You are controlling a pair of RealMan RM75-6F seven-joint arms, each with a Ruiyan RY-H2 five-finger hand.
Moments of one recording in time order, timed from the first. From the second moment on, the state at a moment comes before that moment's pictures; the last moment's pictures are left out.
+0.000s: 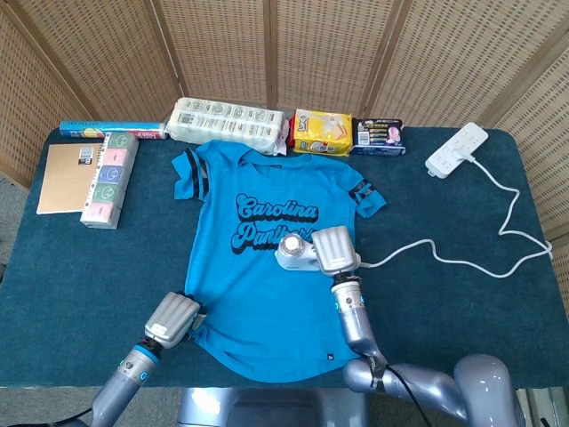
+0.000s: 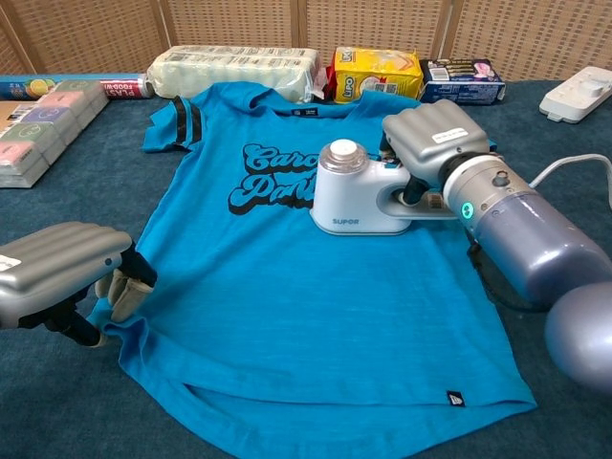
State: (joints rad) left arm -0.41 -1.58 0.05 -1.63 1.40 1.11 0.47; right arm 0.79 -1.97 0.27 -1.15 -0.99 1.22 -0.87
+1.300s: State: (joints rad) left arm -0.40 -1.58 0.06 -1.62 1.40 1.12 0.45; right arm 0.81 -2.00 0.26 -1.15 -1.03 1.18 -0.88
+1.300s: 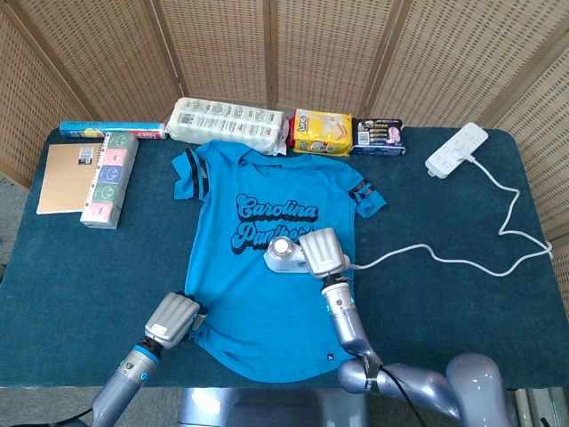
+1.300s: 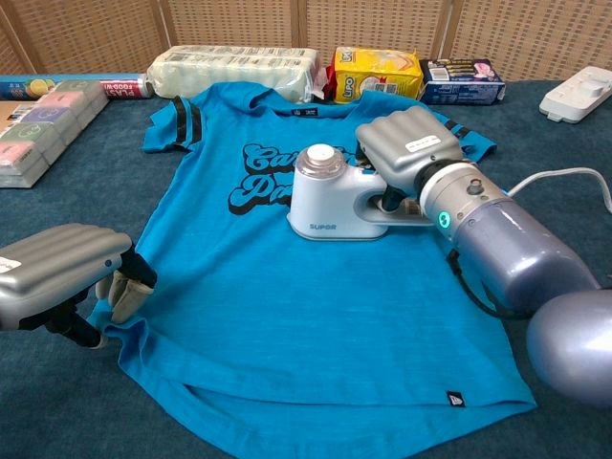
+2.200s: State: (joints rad) left arm -0.40 -1.58 0.05 -1.62 1.39 1.12 0.46; right arm 0.83 -1.99 0.34 -0.92 -0.97 1.13 -0.89
